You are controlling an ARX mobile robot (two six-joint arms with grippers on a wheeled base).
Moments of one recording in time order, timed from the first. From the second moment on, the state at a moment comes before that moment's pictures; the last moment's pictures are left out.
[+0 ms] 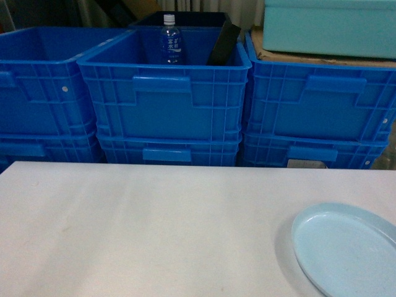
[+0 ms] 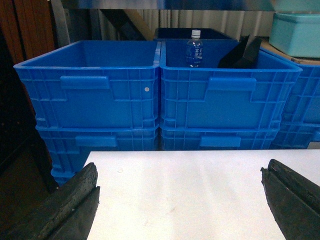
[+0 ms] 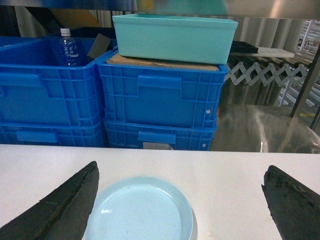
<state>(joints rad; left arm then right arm) 0.00 0.01 0.01 0.00 0.00 0.00 0.00 0.00 0.01 -0.01 0.00 -0.01</state>
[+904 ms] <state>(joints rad) 0.00 0.01 0.01 0.00 0.00 0.00 0.00 0.00 0.01 -0.01 0.00 -0.01</state>
